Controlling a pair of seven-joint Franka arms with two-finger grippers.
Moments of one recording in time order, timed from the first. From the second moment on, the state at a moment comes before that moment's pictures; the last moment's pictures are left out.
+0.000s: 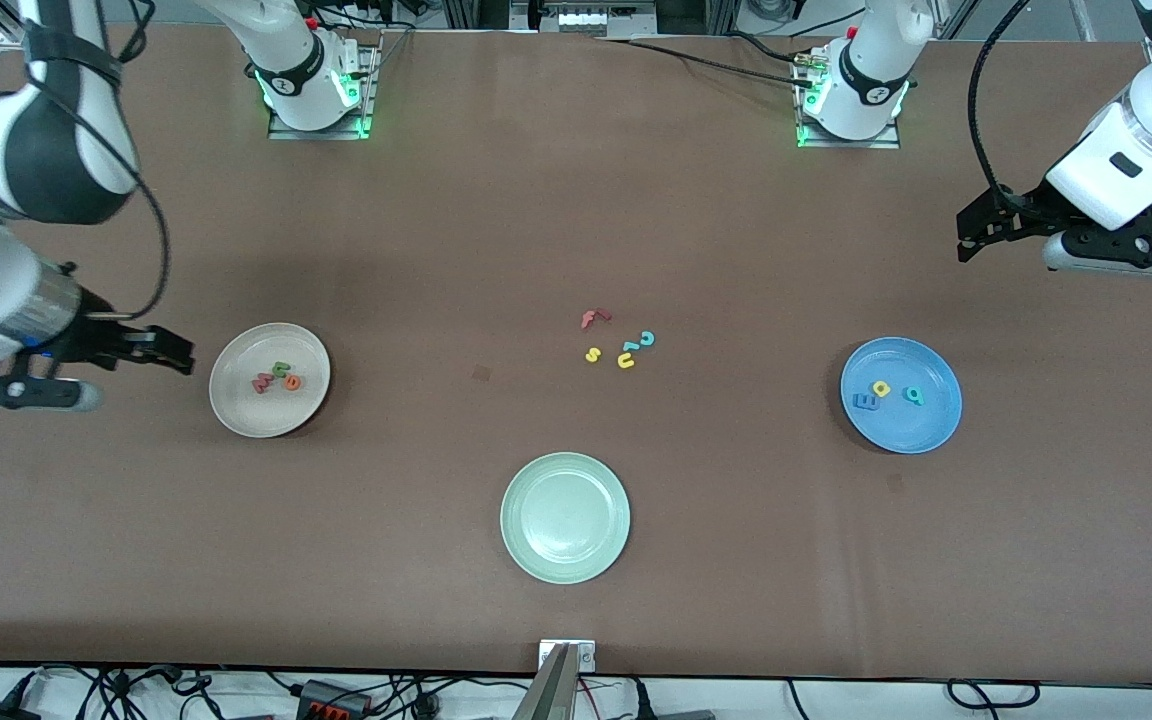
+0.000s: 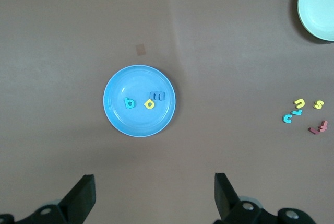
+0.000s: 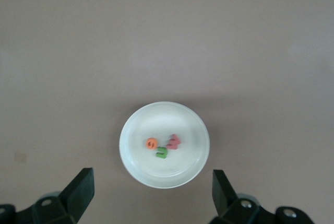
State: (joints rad) left arm -0.04 -0.04 -0.07 -1.70 0.00 1.68 -0.02; right arm 0.17 0.23 -0.19 -1.60 0.03 1.89 0.06
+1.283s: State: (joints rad) left arm -0.04 -0.04 -0.07 -1.70 0.00 1.68 -0.02; right arm -0.01 -0.02 -0.12 -1.72 -0.02 1.71 -0.03
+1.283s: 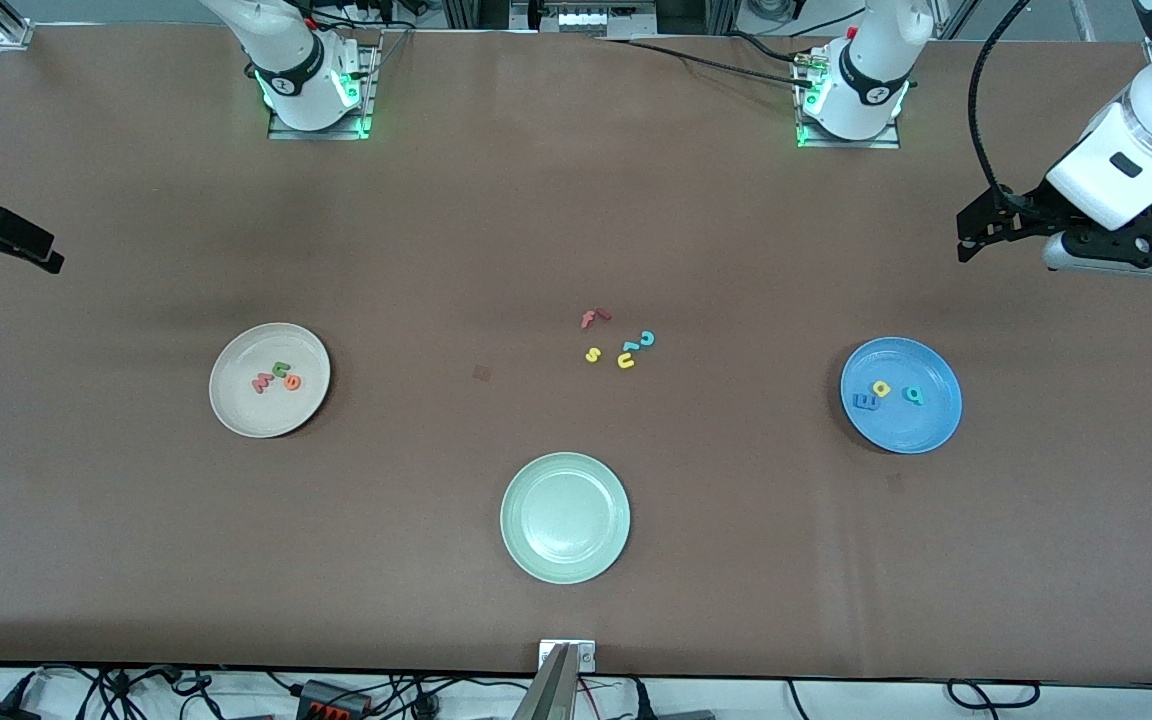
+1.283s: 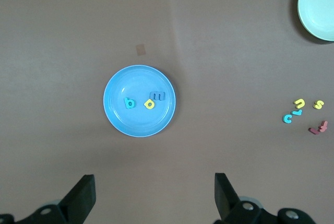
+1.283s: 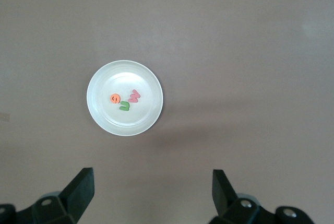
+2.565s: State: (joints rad) left arm -0.04 -0.04 -0.07 -1.70 0.00 1.68 -0.02; right arm -0.01 -0.03 -0.11 -1.73 -0.02 1.70 -0.06
